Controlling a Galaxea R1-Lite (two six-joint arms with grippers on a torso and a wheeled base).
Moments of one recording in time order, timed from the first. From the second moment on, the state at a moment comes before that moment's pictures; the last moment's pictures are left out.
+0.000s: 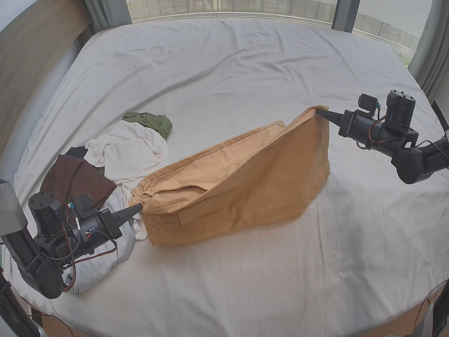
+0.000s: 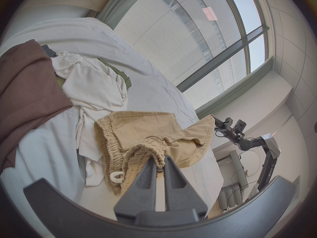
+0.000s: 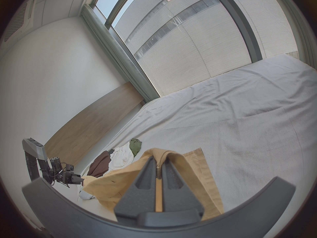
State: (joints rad) left arm -0.12 1.92 -0.22 -1.54 -0.53 -0.56; right arm 0.14 1.97 -1.19 -0.80 0.59 0.29
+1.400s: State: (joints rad) left arm -0.06 1.99 -0.34 -1.54 -0.45 -0.62; right arm 0.18 2.20 -1.49 -0.78 0.46 0.29
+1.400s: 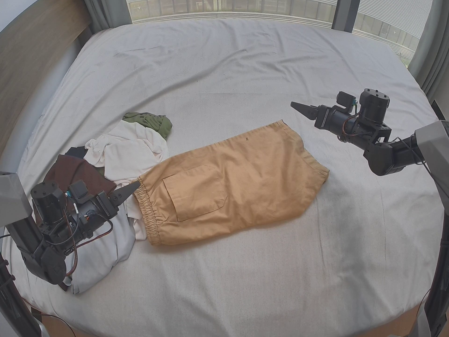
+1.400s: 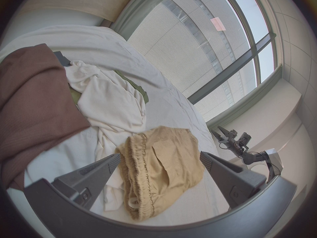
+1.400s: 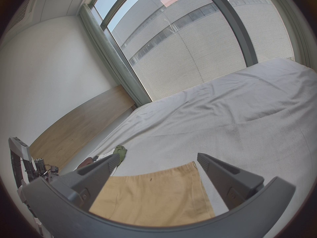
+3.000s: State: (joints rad) left arm -0.21 1.82 -0.20 -1.54 -0.56 -0.61; right arm 0.20 2.12 -0.63 -1.10 0.42 0.37
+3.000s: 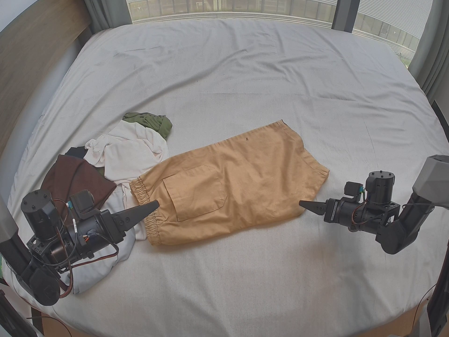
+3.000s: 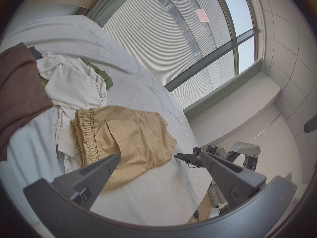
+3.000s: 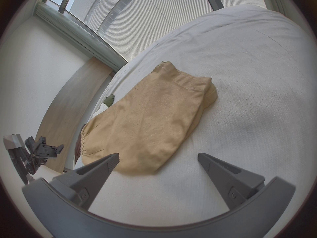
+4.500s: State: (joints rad) left arm -0.20 1.82 -0.22 -1.54 -0.56 -0.64; right arm 0.31 2.46 -0.83 -1.54 0.40 0.70
